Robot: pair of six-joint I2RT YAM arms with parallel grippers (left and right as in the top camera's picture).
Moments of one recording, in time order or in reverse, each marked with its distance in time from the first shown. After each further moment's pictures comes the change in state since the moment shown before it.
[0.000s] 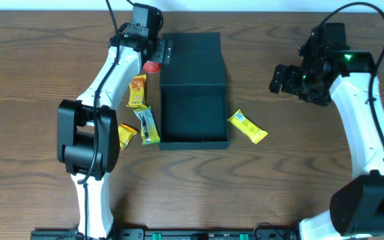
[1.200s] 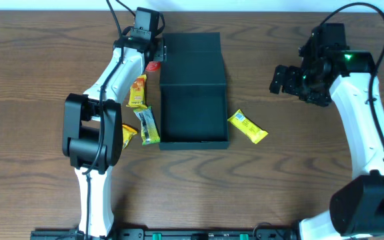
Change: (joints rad) left arm 0.000 0.066 0.000 0.072 -0.090 -0.145; right arm 0.000 0.000 0.000 -0.008 0.005 0.000
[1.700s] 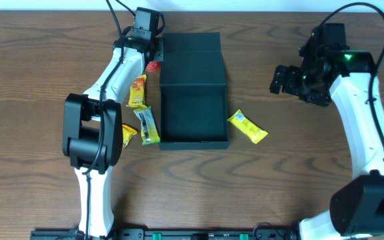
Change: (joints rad) left arm 0.000 -0.001 0.000 -0.002 0.000 0.000; right arm 0.000 0.000 0.000 0.000 0.003 0.000
